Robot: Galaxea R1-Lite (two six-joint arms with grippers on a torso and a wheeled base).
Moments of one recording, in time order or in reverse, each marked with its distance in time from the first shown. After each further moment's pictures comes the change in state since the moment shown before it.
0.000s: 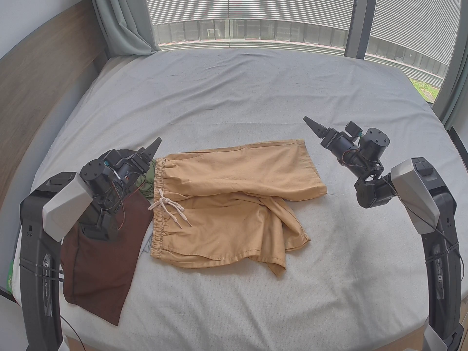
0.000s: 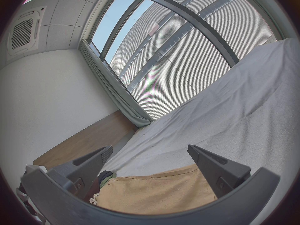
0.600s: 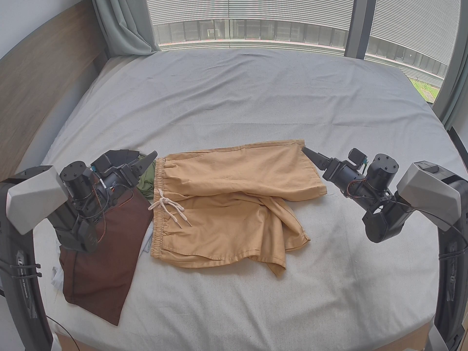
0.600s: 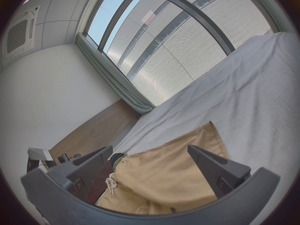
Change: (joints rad) left arm 0.023 -0.238 0.391 0.000 -0.134 0.088; right arm 0.057 -0.188 0.610 -0.301 0.000 -0.019
